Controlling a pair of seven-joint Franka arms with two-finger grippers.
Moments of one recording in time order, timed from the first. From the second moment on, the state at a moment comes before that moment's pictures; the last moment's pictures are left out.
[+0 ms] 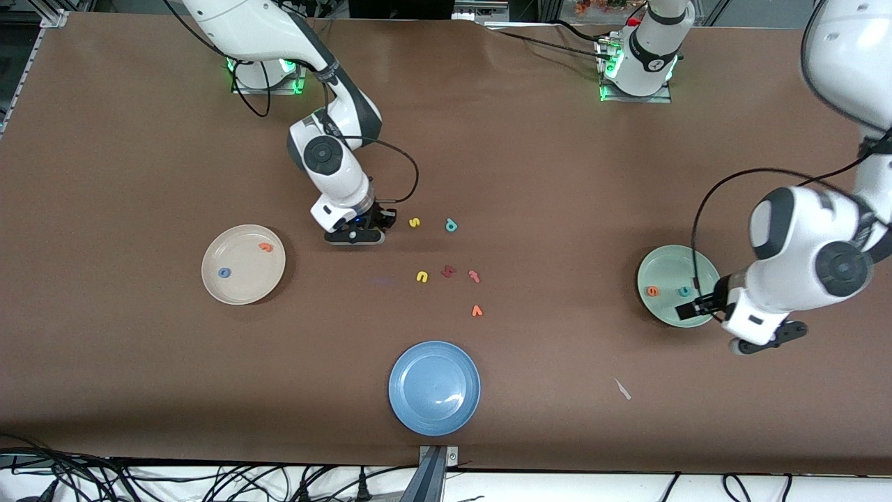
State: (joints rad) left arm 0.29 0.56 -0.37 -1.51 0.22 1.98 -0.38; right arm 0.48 0.48 0.09 -2.09 0.04 2.60 0.50
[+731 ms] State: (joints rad) left arm 0.29 0.44 -0.37 -1.21 0.20 1.53 -0.07; right arm 0.24 0.30 -0.10 -2.12 0.04 2.36 -0.27
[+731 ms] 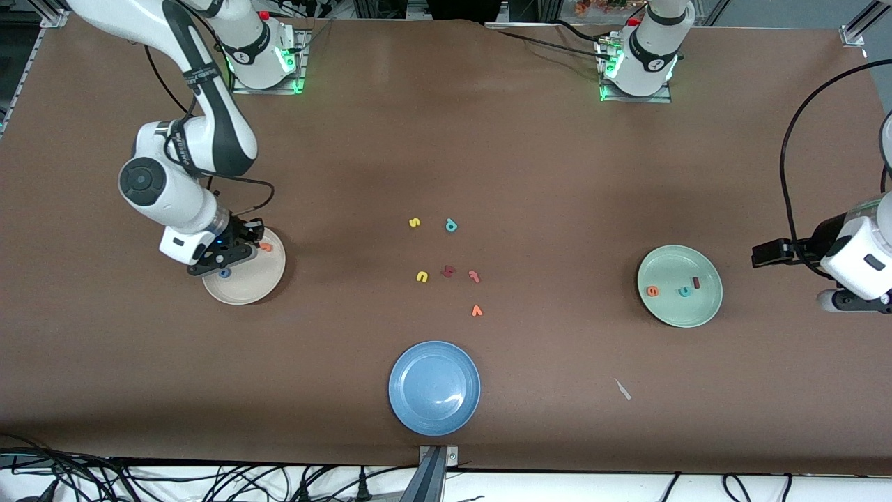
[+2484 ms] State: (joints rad) left arm 0.12 0.37 -0.23 -1.17 0.09 1.51 -0.03; right arm 0.20 0.11 -0.08 -1.69 0.04 1.66 -0.12
